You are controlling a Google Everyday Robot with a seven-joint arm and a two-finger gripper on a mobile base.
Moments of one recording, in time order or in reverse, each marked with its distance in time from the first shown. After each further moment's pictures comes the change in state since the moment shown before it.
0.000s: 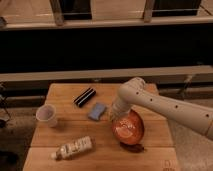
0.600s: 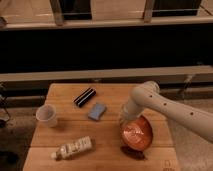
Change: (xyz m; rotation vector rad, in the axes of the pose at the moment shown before) arm 0.001 0.059 -0.014 0.013 -0.012 0.101
